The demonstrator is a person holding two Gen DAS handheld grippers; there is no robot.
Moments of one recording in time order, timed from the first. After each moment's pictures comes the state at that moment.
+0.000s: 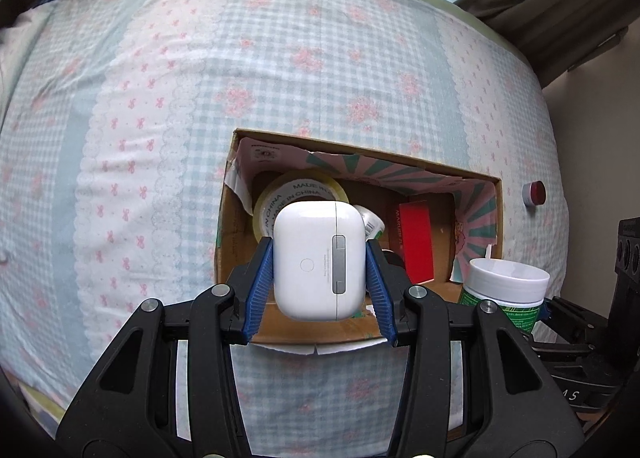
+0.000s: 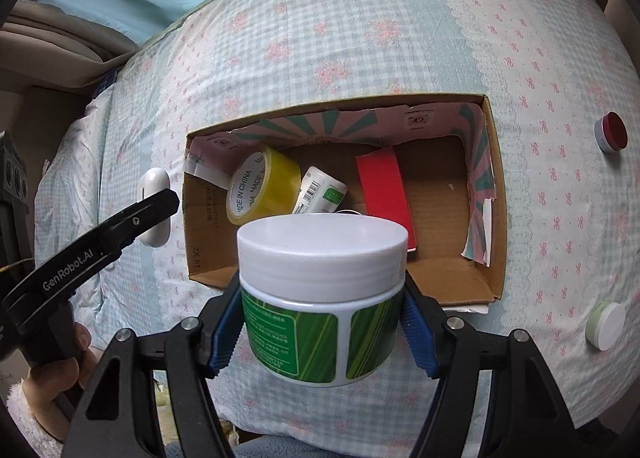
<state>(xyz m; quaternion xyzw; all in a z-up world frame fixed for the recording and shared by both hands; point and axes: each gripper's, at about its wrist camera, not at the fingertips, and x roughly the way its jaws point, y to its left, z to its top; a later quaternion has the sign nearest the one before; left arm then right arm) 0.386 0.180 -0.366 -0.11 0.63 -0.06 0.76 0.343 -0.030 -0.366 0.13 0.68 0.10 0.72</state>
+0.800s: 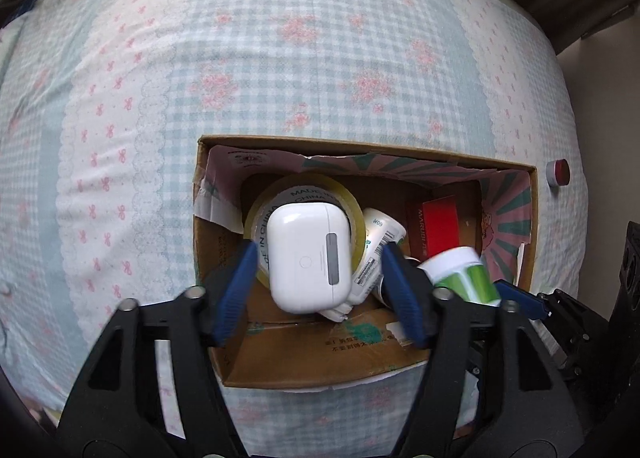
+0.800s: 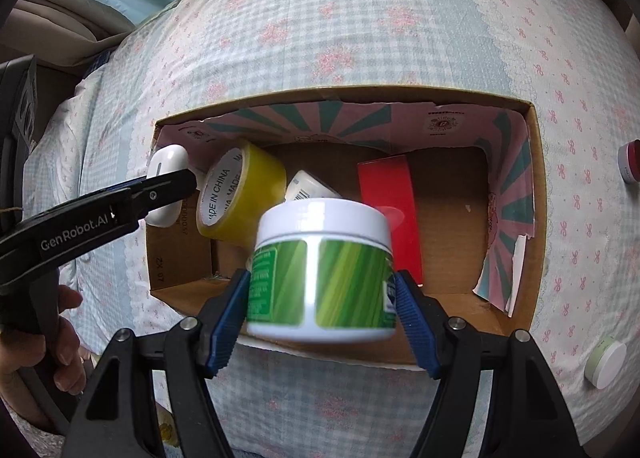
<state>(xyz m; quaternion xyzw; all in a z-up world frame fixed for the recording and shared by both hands) 0.425 0.163 -0.408 -0.07 0.67 -0.08 0.74 0.363 -0.016 -0.413 0.09 0.68 0.12 0.72</state>
